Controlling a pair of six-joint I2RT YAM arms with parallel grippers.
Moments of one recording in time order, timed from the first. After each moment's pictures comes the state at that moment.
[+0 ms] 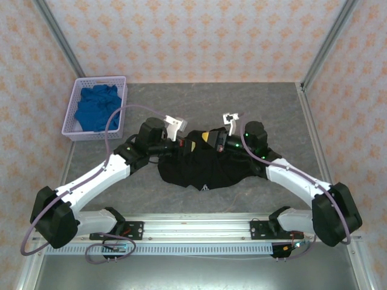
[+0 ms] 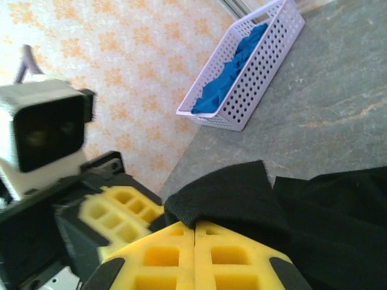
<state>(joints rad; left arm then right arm) -0.58 1.22 0.90 -0.21 0.41 -0.41 0.50 1.22 0.67 0.38 -0.65 0.72</state>
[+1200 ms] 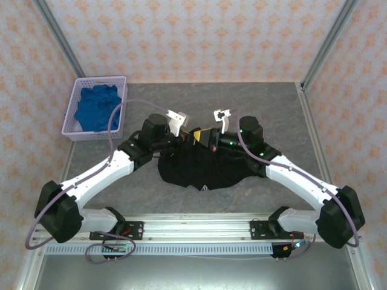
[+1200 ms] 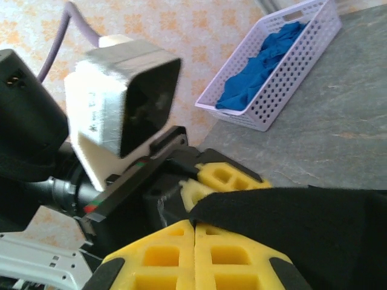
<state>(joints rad) -0.58 1.28 0.95 -0.15 0.34 -0.30 0.61 1.19 0.82 0.18 -0.58 0.64</state>
